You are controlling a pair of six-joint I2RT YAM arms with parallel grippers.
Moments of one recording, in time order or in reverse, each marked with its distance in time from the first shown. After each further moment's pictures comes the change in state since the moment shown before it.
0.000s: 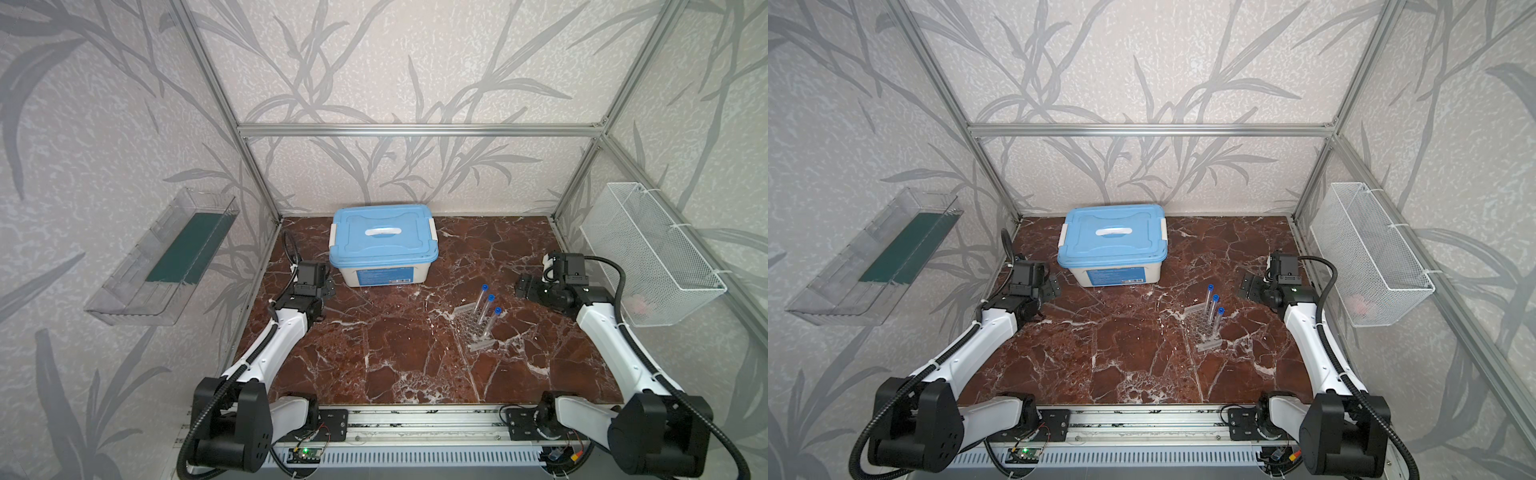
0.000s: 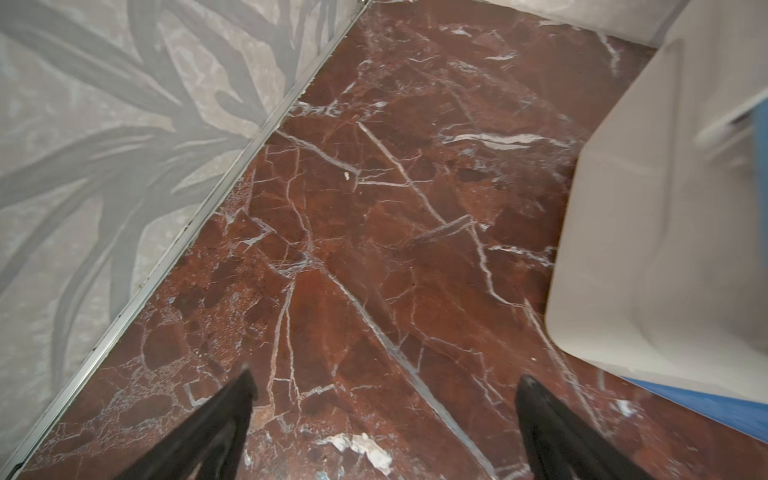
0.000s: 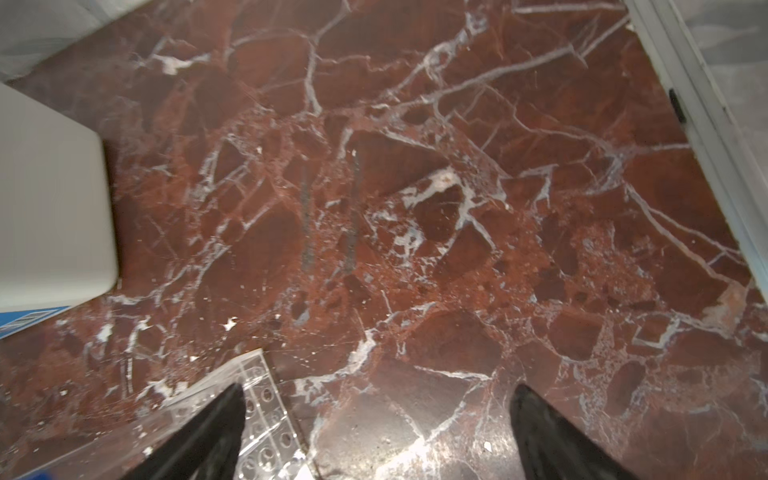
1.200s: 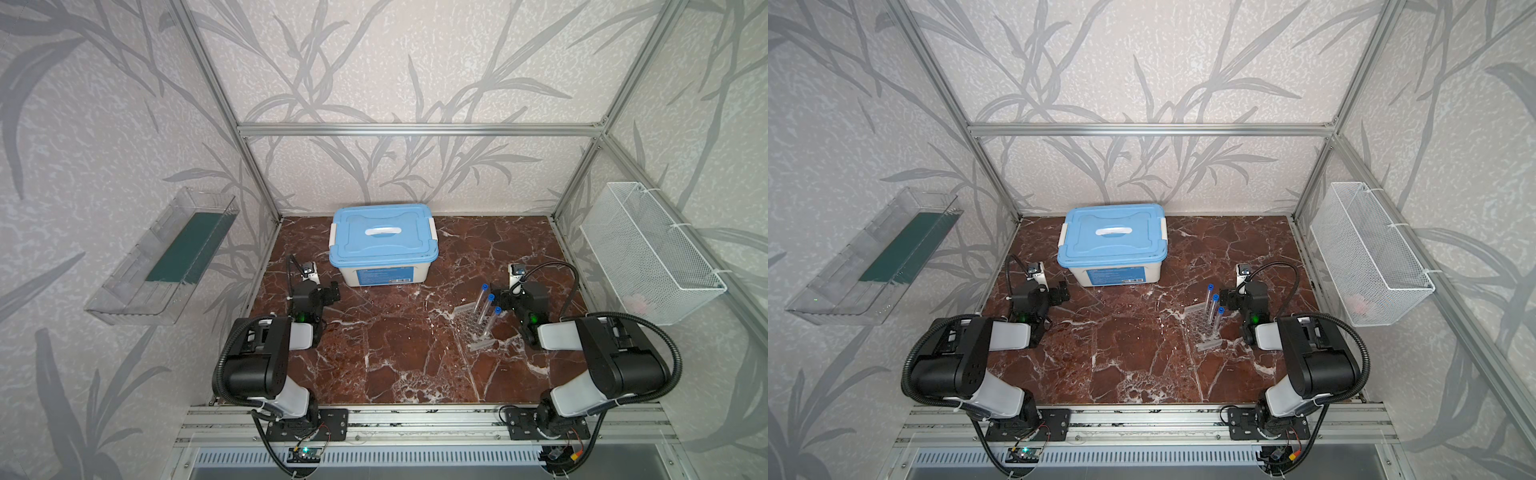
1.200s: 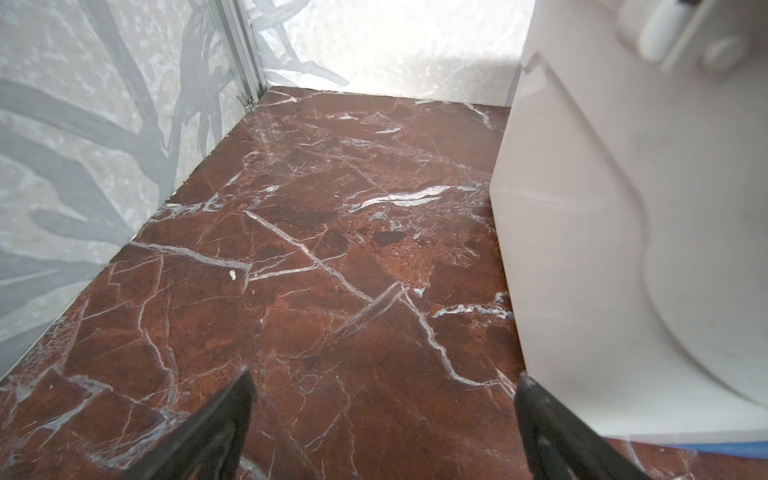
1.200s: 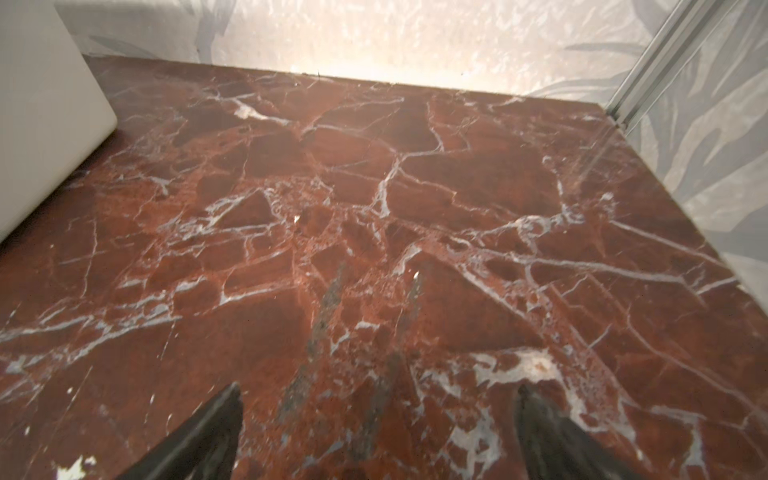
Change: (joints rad) left arm 0.130 0.344 -0.313 1.076 0.351 0.322; right arm 0.152 0.381 -0.474 1.381 0.121 -0.333
